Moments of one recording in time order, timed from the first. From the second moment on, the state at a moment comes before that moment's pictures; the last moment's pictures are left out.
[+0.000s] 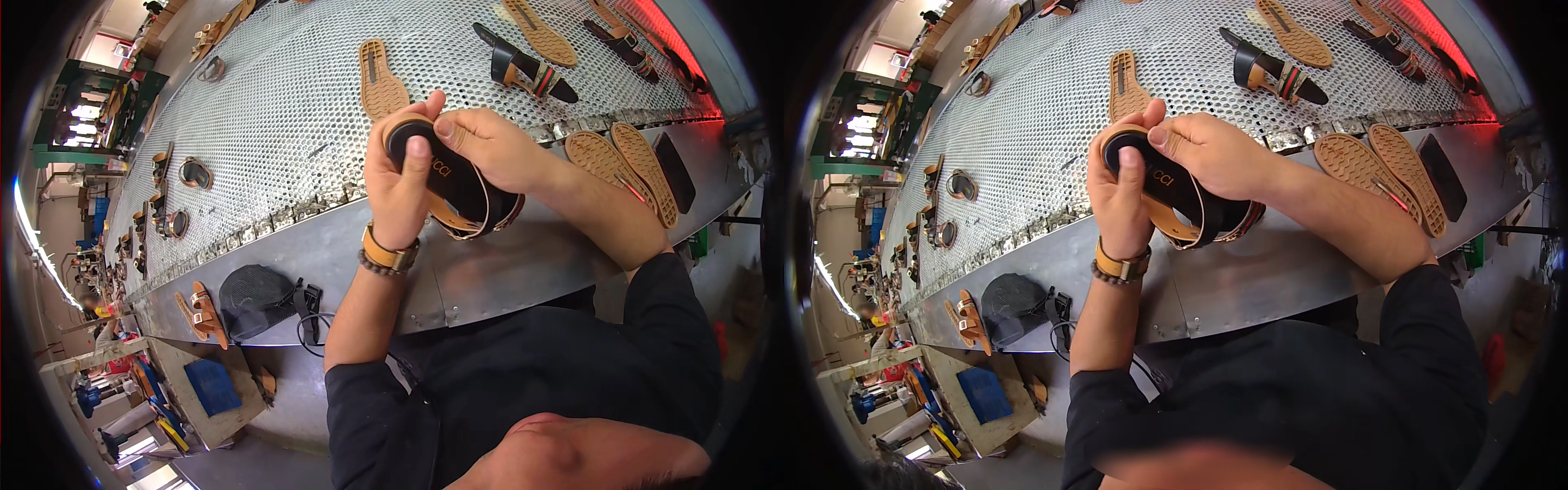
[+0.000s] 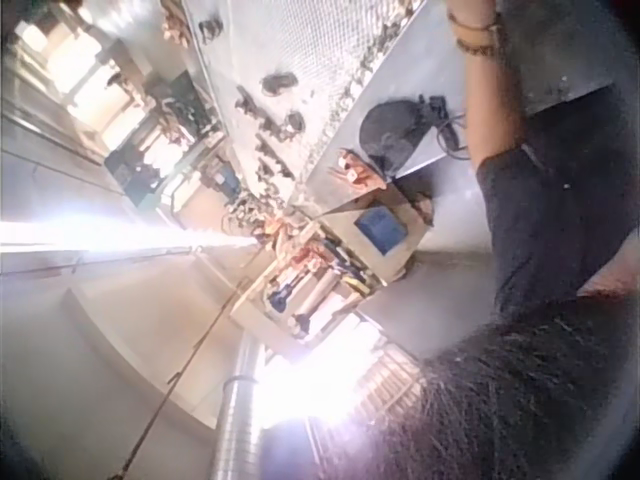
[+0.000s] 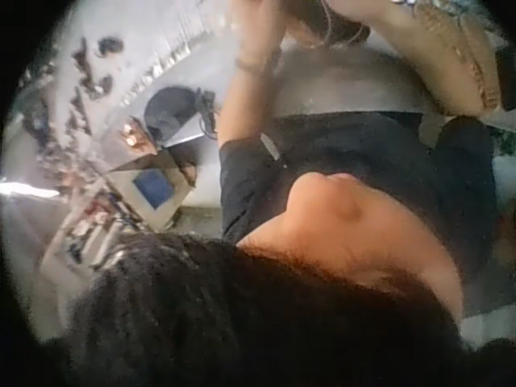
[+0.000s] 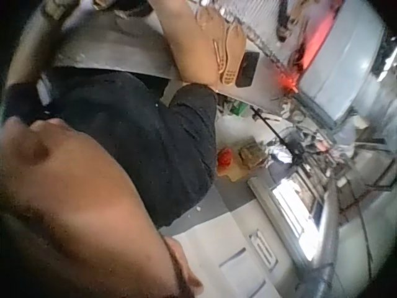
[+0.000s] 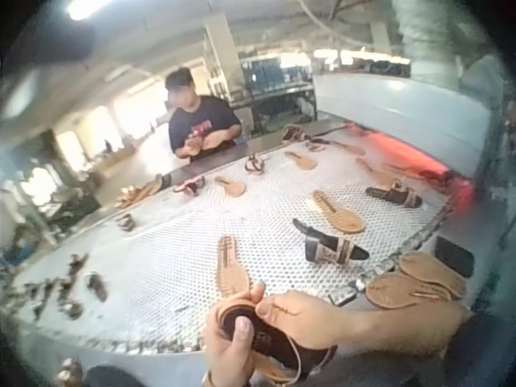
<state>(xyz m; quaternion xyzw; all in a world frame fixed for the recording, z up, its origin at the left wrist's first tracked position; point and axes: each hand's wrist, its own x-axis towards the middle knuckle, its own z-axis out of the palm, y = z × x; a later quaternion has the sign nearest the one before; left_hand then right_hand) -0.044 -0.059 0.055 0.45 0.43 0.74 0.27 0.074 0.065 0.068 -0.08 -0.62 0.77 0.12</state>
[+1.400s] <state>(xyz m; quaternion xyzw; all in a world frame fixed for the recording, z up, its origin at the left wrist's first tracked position) 0.051 0.031 0.002 0.28 0.49 0.71 0.42 0.150 0.176 0.020 -0.26 -0.36 0.87 0.23</state>
